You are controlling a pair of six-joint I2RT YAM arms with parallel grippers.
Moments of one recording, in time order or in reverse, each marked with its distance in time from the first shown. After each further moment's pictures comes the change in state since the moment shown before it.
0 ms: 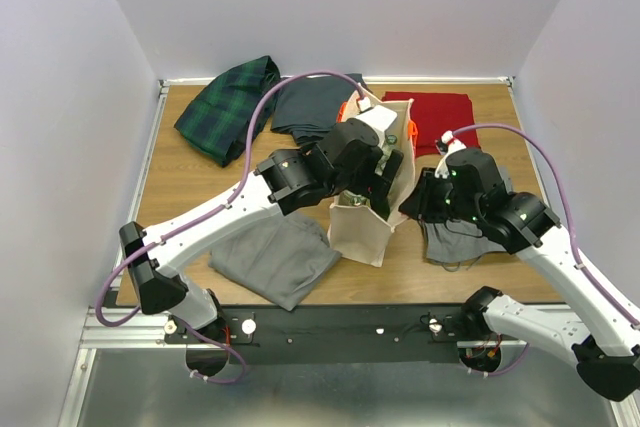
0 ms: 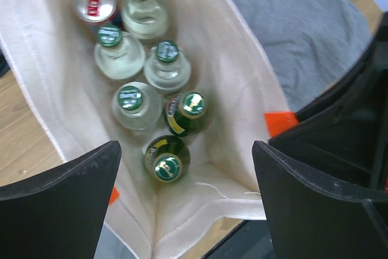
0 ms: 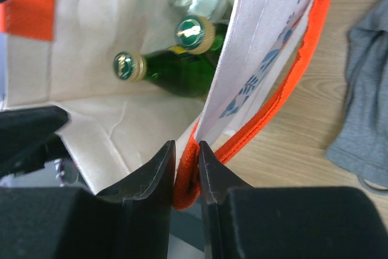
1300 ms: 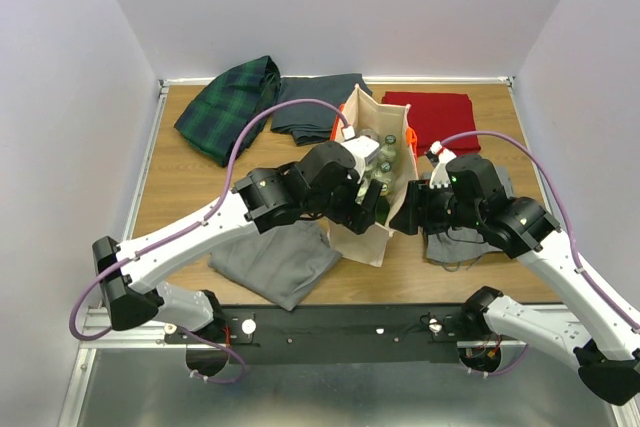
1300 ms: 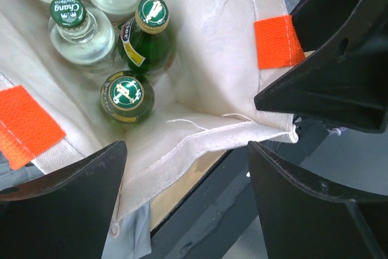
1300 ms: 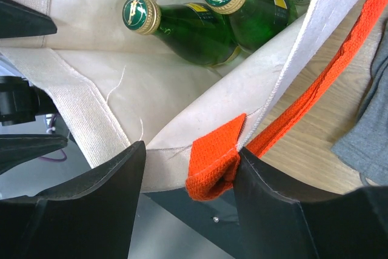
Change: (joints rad) left arm -0.003 -0.158 -0.228 -0.015 0.242 -0.060; right arm 0.000 -0.031 -0.043 -0.018 -0.161 -0.120
